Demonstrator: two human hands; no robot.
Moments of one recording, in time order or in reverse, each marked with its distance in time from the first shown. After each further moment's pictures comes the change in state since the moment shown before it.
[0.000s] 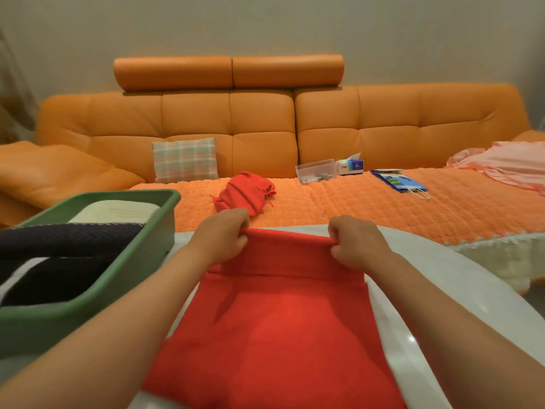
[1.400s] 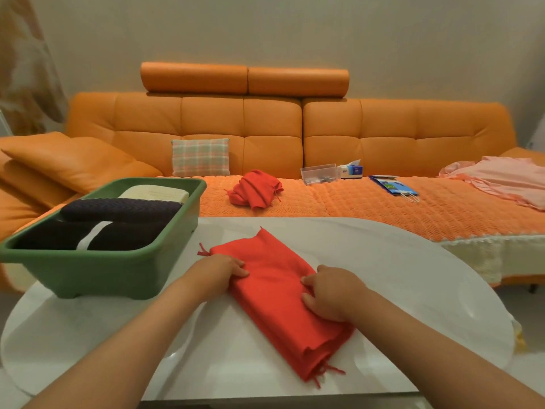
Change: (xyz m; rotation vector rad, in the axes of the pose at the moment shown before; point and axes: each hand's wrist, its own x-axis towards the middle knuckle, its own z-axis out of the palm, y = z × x) left_hand -0.136 0.018 -0.029 0.045 -0.567 -0.061; right_hand -0.129 -0.079 0.024 -0.225 -0.297 -0.195
